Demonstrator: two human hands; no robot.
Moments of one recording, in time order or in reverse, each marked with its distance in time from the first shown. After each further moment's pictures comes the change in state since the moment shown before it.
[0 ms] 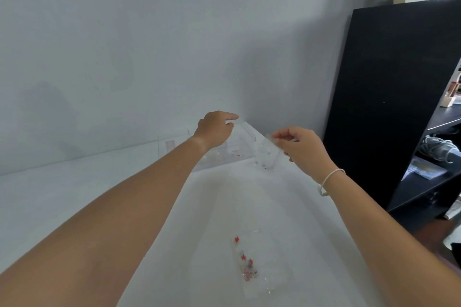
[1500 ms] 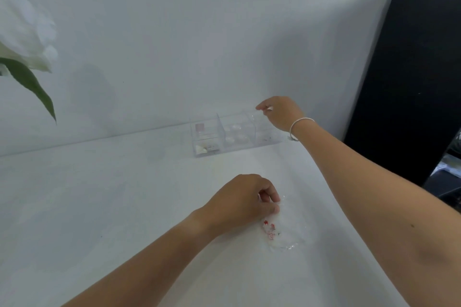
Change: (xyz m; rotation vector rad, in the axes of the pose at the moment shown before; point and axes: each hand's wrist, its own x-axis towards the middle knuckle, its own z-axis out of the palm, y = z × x) left_hand -0.177 0.020 0.003 -0.195 -0.317 0.078; right_hand 0.072 -0.025 0.072 -0.496 -0.194 -0.203
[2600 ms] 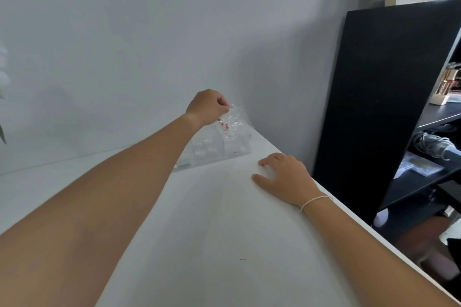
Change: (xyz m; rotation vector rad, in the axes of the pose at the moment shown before) left_hand 0.162 0.007 -0.097 0.167 0.411 -0.084; right_hand -0.123 0.057 0.002 -0.157 -0.015 0.045
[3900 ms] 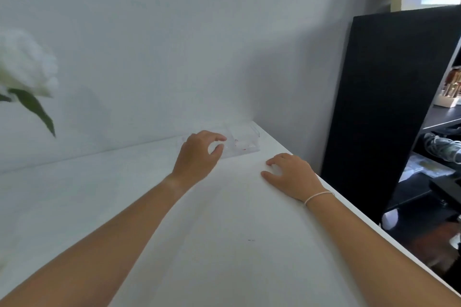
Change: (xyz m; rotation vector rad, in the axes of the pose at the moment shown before) left_hand -0.127 -0.028 0.004 0.056 0.172 0.091; right_hand -0.011 -0.007 -0.007 0.028 -0.036 0.017
